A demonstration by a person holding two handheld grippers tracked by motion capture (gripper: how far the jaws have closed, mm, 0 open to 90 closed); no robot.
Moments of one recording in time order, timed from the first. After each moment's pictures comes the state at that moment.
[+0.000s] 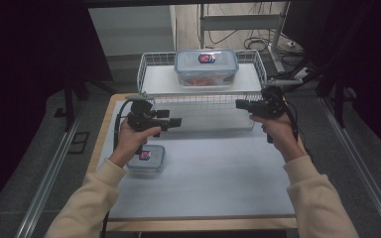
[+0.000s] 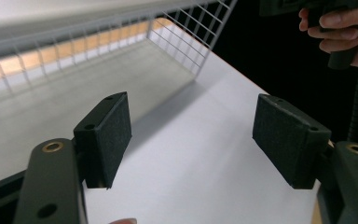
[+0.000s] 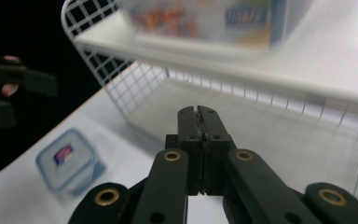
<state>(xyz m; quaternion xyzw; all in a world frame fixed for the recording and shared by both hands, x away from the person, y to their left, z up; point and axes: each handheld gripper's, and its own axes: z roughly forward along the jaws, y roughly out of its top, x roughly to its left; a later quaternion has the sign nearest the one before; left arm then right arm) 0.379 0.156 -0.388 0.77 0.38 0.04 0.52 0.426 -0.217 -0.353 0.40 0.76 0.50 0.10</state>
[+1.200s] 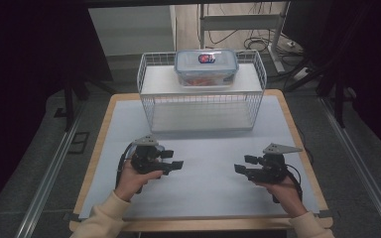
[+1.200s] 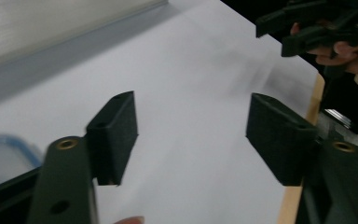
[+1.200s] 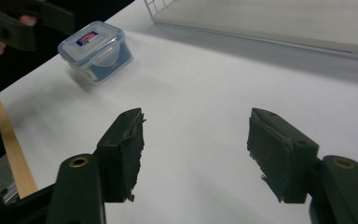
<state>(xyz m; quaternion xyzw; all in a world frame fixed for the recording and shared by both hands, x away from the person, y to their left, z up) 0.308 0.153 -0.461 0.79 0.36 0.02 0.49 0.319 -0.245 -0.474 0.38 0.79 0.49 0.06</state>
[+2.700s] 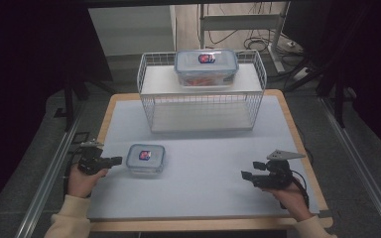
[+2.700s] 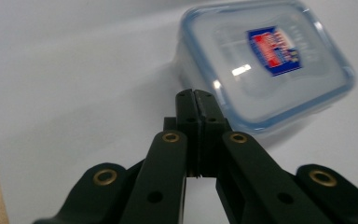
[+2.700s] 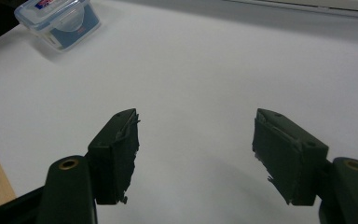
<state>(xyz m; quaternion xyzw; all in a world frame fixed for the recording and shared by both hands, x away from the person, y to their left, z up) 0.314 0.303 -0.512 0.75 0.54 0.06 0.38 0.313 -0.263 -0.492 0.40 0.80 0.44 0.08</state>
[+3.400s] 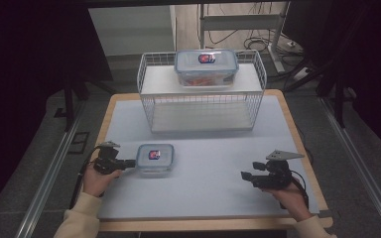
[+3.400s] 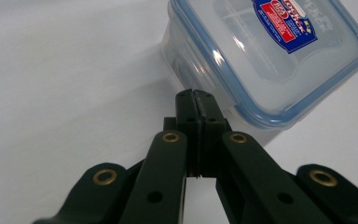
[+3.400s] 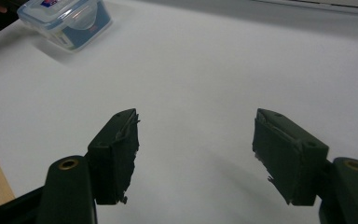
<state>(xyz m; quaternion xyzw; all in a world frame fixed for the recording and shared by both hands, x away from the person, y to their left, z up) 0.329 0.264 -0.524 0.77 0.51 0.03 0.37 0.313 -0.262 -0.494 0.40 0.80 0.43 0.08</state>
